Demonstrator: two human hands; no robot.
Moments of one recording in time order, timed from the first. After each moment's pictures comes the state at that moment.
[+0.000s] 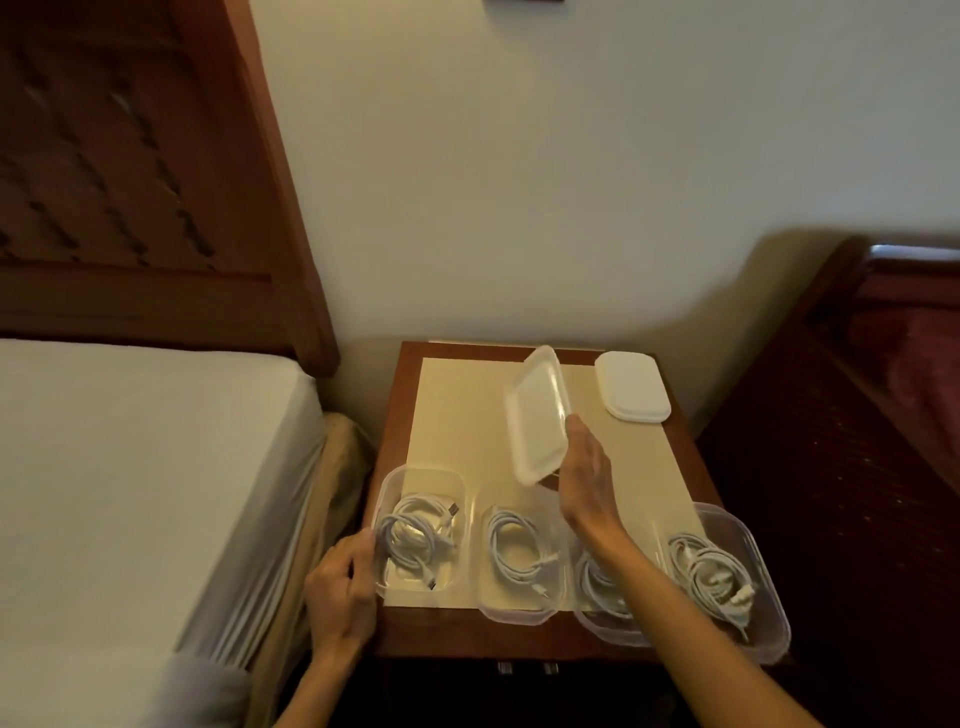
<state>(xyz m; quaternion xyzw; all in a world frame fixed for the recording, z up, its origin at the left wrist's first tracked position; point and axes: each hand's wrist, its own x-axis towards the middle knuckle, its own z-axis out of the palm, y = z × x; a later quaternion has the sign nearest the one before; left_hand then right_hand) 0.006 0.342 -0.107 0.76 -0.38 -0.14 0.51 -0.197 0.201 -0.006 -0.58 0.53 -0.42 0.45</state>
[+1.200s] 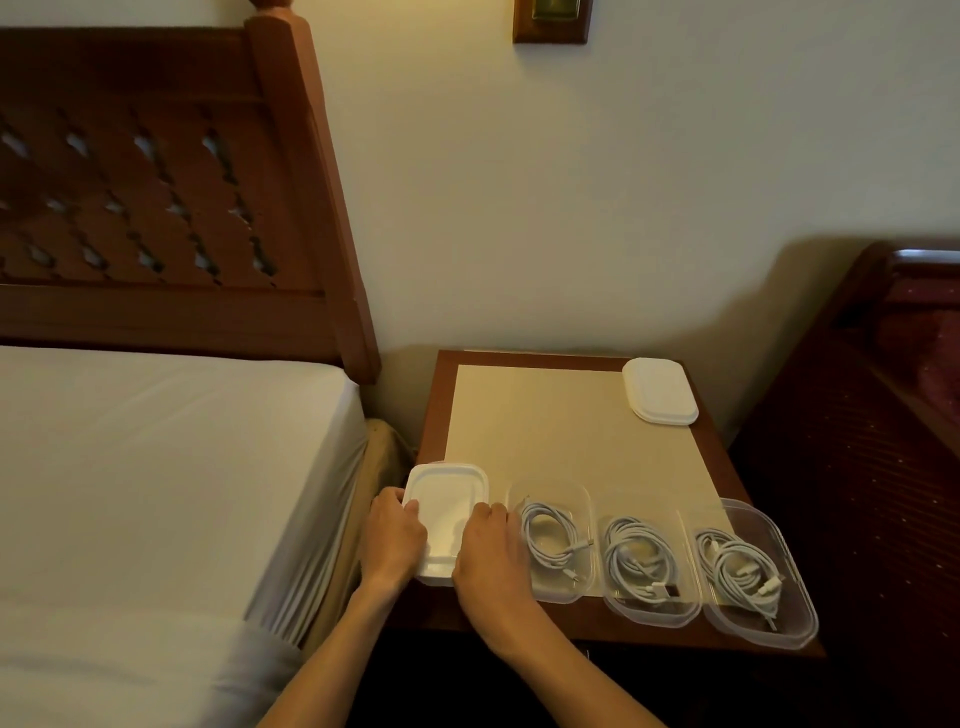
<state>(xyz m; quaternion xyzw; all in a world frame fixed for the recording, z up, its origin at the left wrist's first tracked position) 0.023 0.305 -0.088 0.85 -0.33 -0.22 0.35 -0.107 0.304 -0.038 -0.79 0.57 -0.04 0.20</state>
